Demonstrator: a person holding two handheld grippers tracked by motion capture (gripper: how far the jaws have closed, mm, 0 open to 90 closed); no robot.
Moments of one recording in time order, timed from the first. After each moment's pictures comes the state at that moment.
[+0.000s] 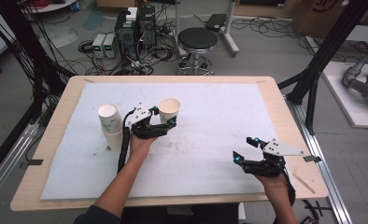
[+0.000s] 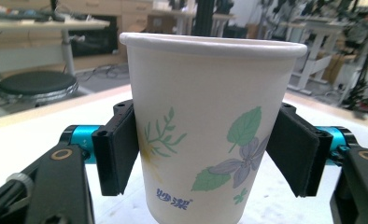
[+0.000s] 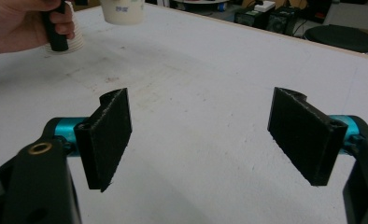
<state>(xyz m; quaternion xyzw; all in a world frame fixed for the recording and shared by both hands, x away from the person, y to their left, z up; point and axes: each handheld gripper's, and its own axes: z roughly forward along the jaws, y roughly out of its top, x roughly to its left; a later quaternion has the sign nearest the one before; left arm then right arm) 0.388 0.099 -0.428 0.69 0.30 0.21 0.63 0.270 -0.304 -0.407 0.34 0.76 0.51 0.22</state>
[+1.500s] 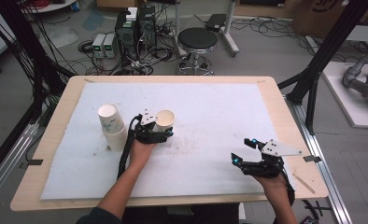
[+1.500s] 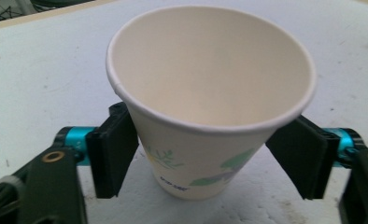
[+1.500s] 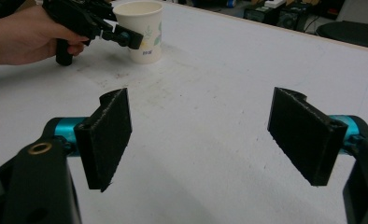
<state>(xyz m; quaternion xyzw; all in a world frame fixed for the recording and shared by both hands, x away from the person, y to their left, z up) 0.388 0.099 -0.453 0.76 0.38 0.20 0.49 0.270 -0.301 -0.409 0.34 0.77 0.51 0.20</state>
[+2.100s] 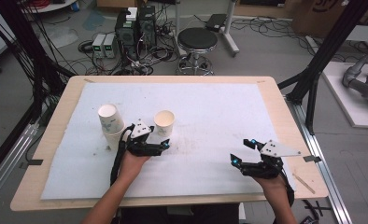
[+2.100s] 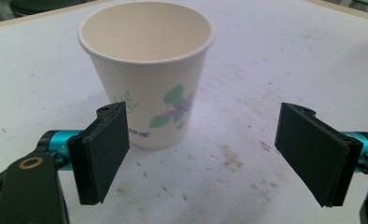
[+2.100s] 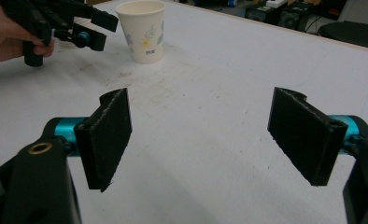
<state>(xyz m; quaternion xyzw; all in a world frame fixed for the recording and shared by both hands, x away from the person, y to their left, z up) 0.339 0.114 -0.445 0.77 0.35 0.18 0.51 0.268 -0.298 -0.408 0.33 0.77 0.51 0.21</state>
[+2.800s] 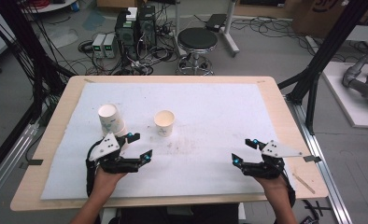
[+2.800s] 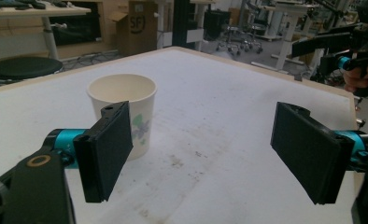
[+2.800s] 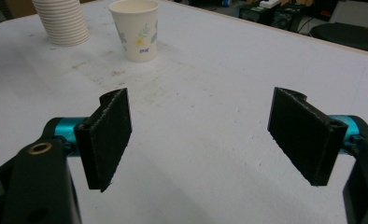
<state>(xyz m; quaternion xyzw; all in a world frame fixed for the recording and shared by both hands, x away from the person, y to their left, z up) 0.274 0.176 -0.418 0.71 0.28 0.19 0.63 0.266 -0.301 -0.407 0.33 0.77 0.50 0.22</state>
